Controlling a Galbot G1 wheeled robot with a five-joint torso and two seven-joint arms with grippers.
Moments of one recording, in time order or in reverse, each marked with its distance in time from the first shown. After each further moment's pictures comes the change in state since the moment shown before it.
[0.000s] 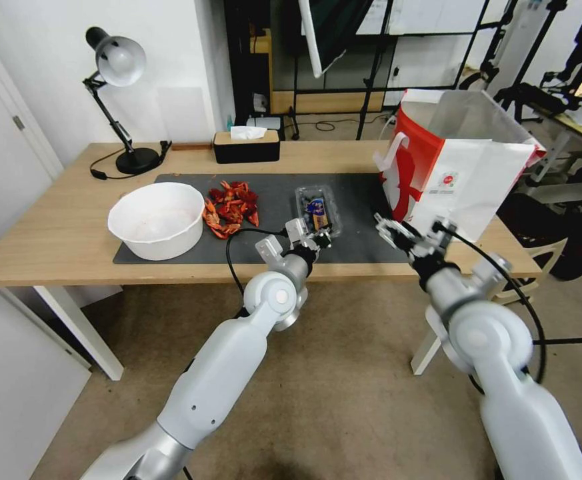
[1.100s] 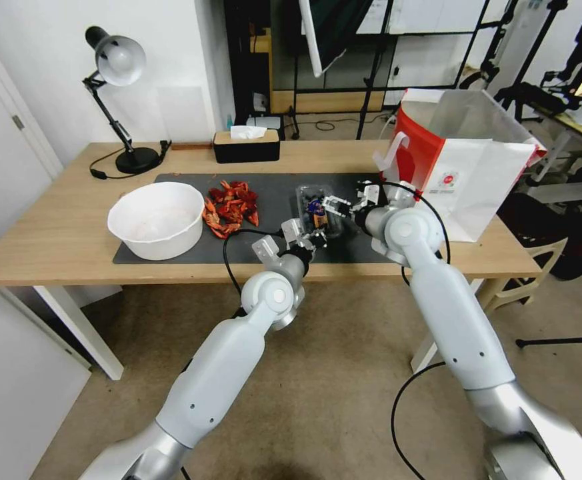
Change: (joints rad) left arm 0.002 0.001 -0.008 0.014 -0.007 -0.009 -0.002; right arm 0.478 0.069 -0.248 -0.479 0.097 -0.306 0.239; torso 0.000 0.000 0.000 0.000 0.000
